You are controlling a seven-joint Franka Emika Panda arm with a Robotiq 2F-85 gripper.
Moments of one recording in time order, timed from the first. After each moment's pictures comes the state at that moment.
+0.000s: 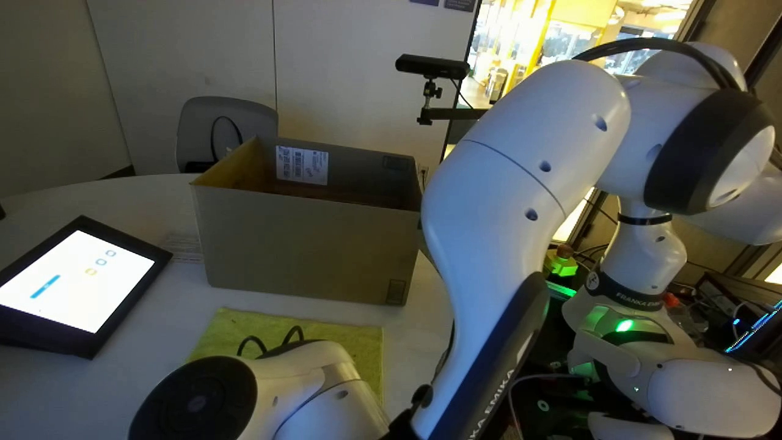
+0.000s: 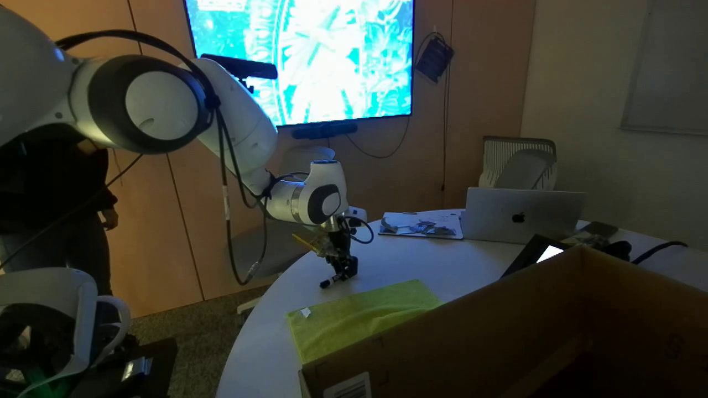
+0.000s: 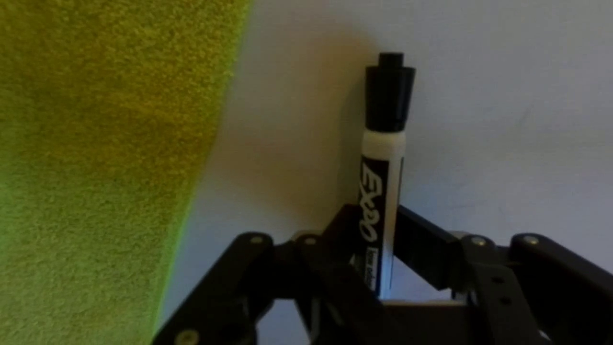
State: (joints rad) arm 0.60 1.04 0.07 -1.37 -0.17 2.51 0.39
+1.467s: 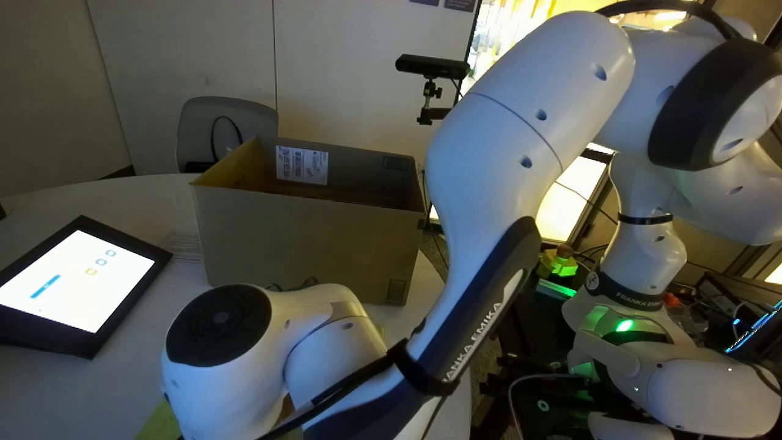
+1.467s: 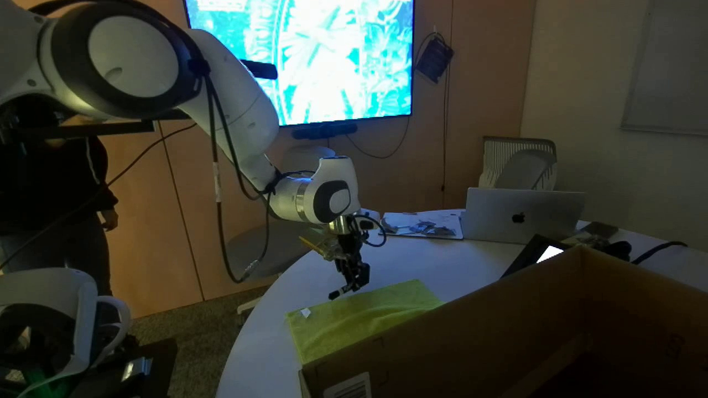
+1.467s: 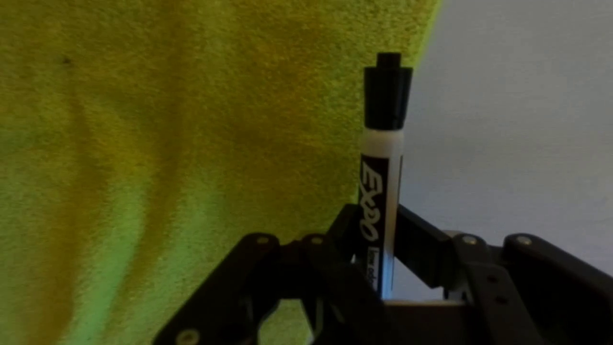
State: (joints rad) arm 0.57 0.92 0.01 -1.55 -0.17 2.50 0.39
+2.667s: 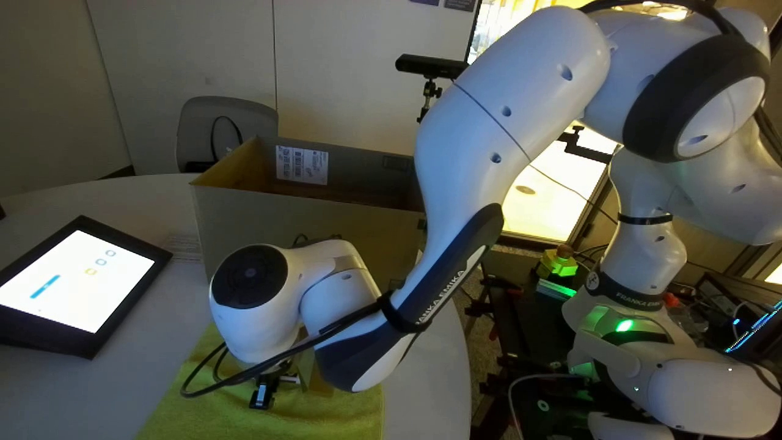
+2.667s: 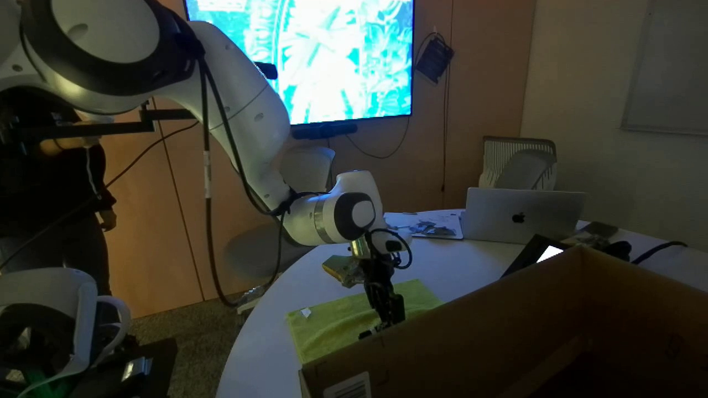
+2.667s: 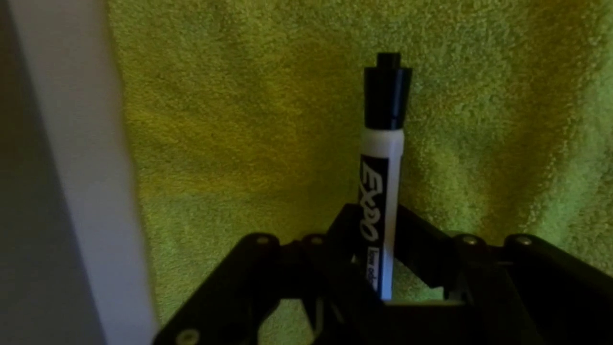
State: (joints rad) arm 0.58 0.88 -0.19 -1.66 -0.30 2.50 0.56
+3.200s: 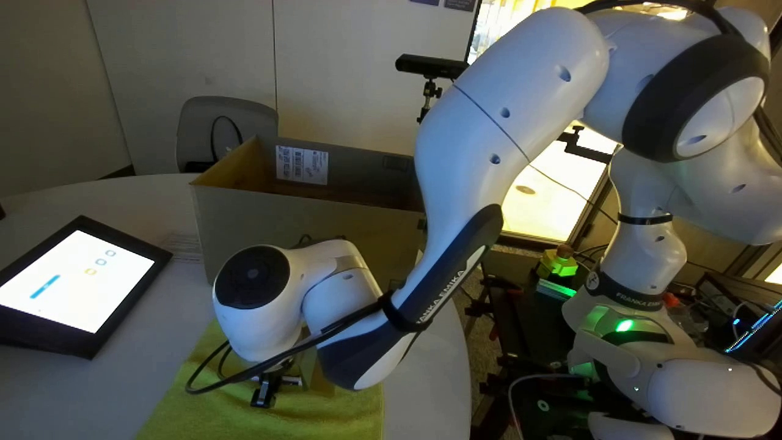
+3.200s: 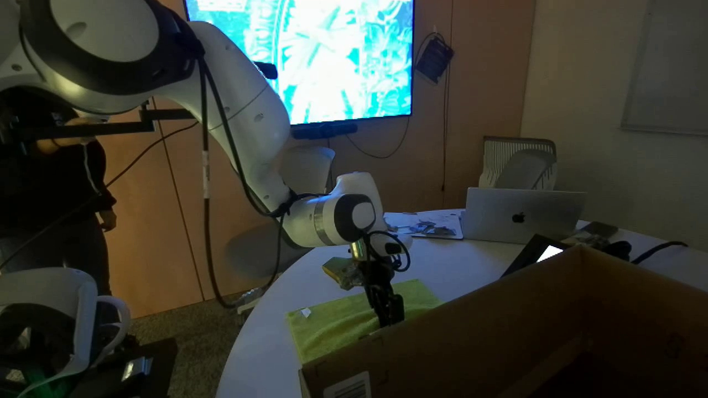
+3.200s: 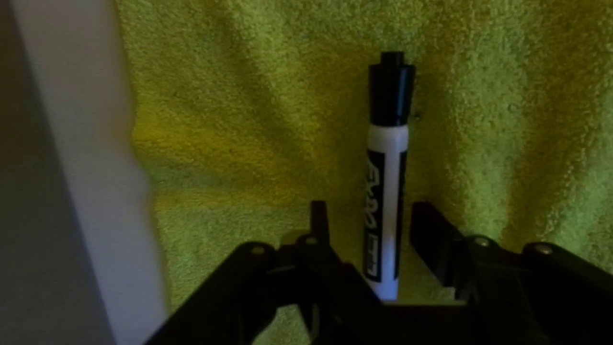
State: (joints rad) arm 0.58 0.88 -0.19 -1.67 -0.31 2.50 0.59
